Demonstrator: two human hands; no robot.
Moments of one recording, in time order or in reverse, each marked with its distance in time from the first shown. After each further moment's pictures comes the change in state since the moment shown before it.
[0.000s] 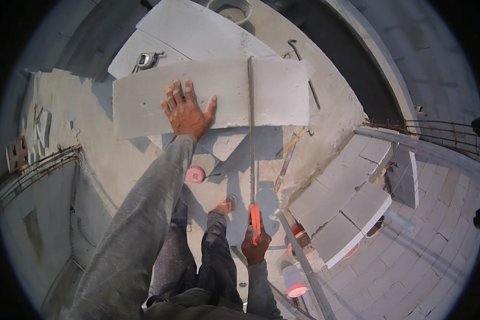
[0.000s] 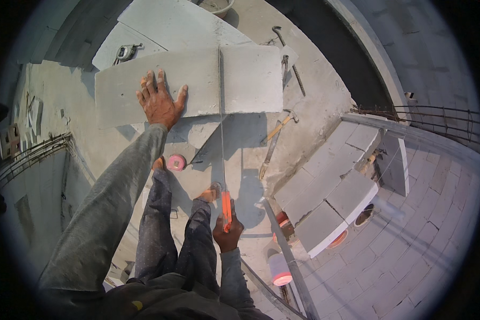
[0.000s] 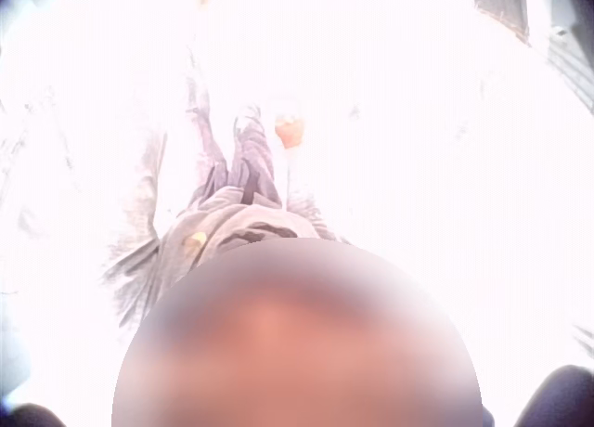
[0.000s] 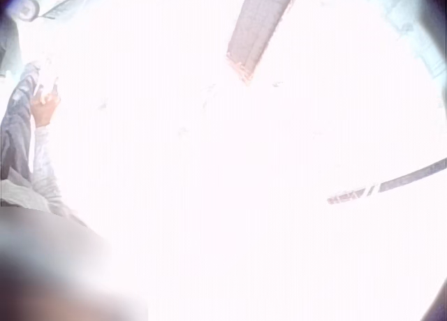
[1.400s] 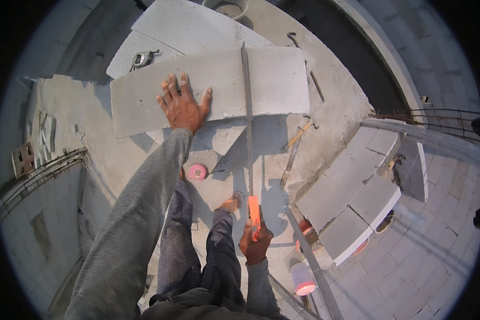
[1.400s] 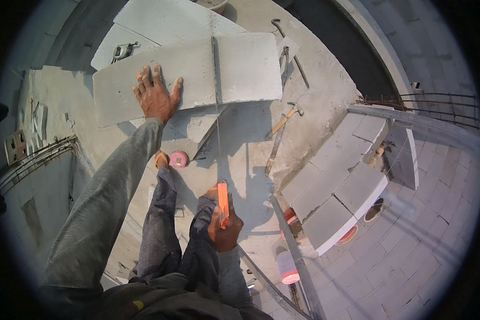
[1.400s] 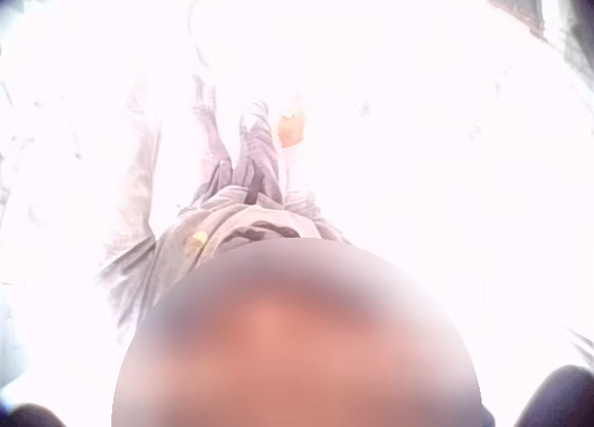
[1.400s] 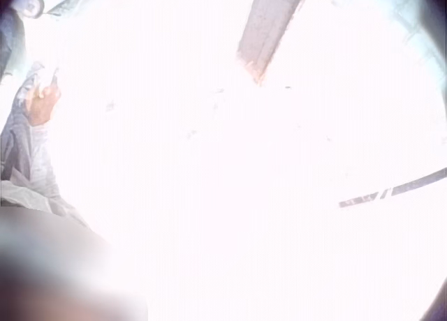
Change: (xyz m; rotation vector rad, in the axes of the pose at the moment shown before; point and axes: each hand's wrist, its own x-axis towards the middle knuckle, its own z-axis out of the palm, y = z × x) left_hand -0.002 -0.001 0.008 0.031 0.060 0.039; right_hand 0.012 -0.034 -0.013 0.096 0.063 0.006
